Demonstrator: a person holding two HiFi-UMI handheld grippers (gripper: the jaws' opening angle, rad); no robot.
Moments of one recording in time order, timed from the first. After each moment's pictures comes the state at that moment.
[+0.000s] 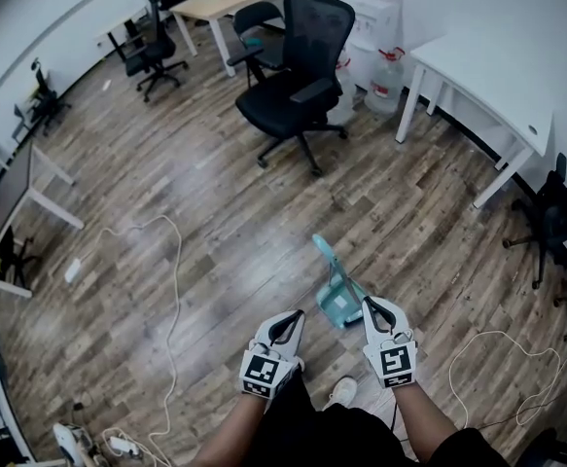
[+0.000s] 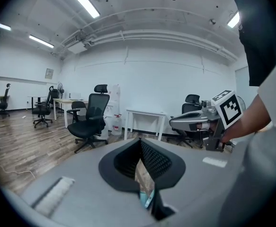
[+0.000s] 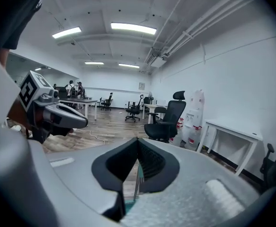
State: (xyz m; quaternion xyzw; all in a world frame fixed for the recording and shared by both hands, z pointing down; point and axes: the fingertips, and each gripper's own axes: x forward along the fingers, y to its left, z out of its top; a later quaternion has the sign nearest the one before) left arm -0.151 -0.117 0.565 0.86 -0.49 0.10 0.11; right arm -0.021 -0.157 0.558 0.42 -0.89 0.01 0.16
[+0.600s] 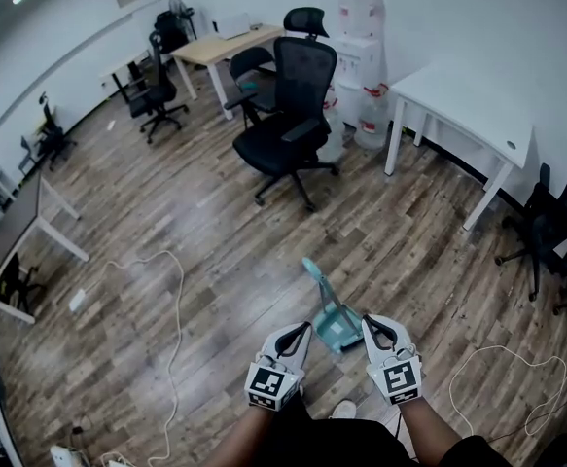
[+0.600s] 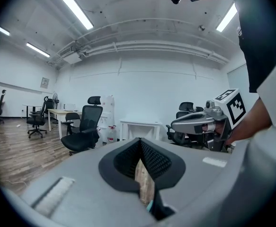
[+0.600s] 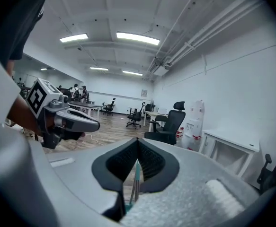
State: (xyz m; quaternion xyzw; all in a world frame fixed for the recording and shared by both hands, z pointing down) left arm -0.102 -0.101 0.509 0.87 -0.48 0.06 0.06; right arm 0.012 -0.118 0.498 0.42 -0.90 -0.03 0.13
